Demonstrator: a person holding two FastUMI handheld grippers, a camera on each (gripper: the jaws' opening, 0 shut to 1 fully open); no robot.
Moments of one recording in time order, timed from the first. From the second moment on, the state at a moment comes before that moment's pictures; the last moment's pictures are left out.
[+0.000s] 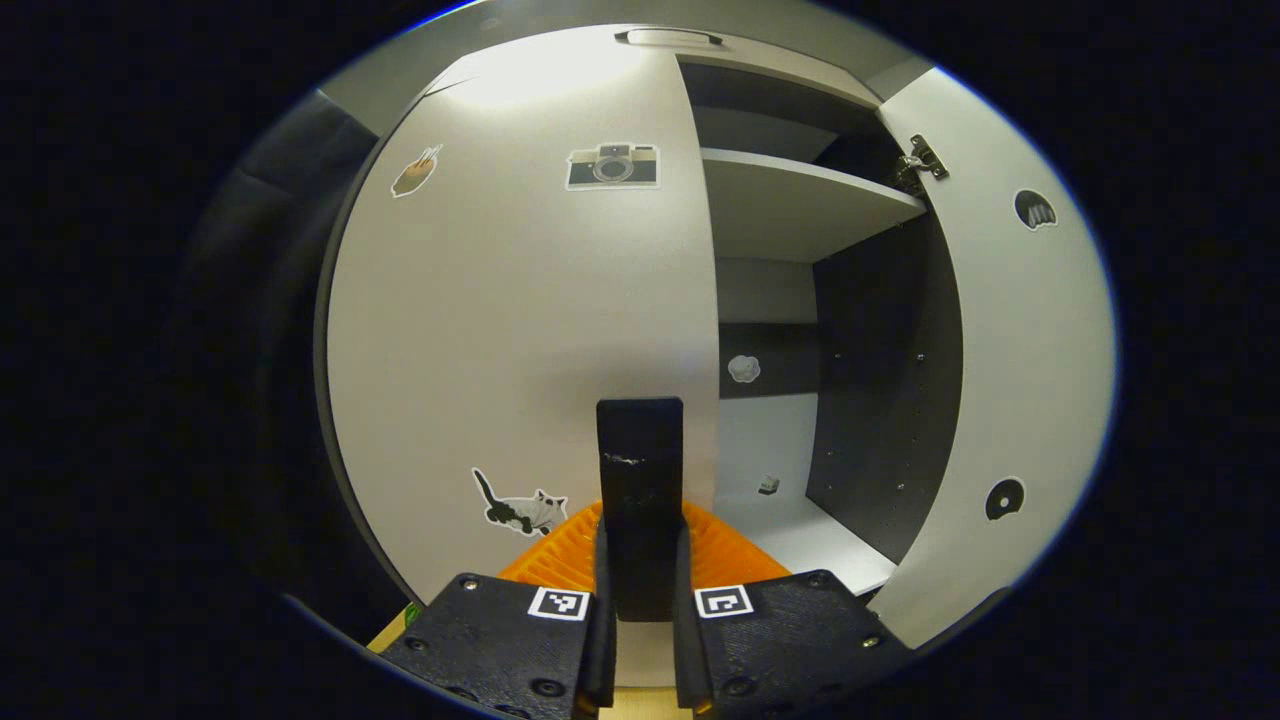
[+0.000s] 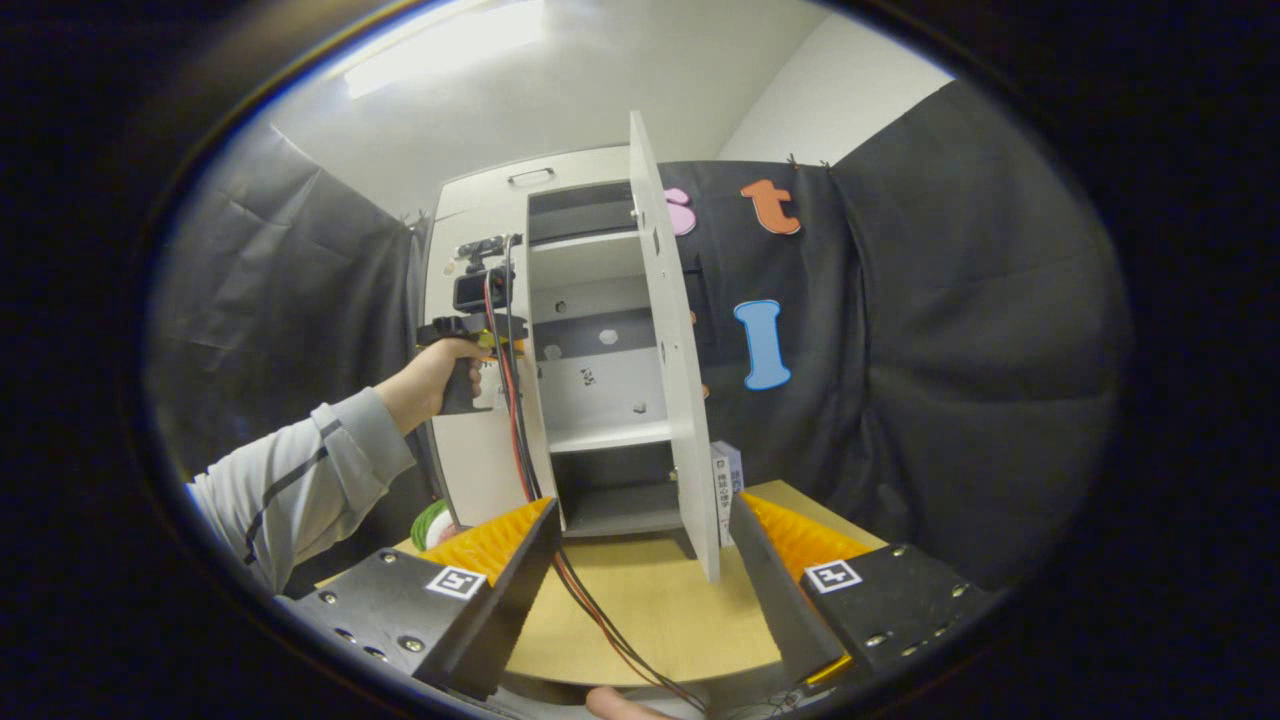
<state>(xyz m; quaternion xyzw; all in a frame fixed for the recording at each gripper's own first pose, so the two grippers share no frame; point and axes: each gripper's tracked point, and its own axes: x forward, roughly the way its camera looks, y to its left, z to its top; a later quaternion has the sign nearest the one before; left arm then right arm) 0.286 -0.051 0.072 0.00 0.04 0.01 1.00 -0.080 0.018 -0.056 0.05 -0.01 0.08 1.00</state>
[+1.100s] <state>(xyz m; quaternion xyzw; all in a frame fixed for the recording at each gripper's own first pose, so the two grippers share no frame) 0.142 0.014 0.075 0.01 0.04 -0.10 0.99 -0.076 0.031 -0.065 0.05 0.01 0.09 0.99</state>
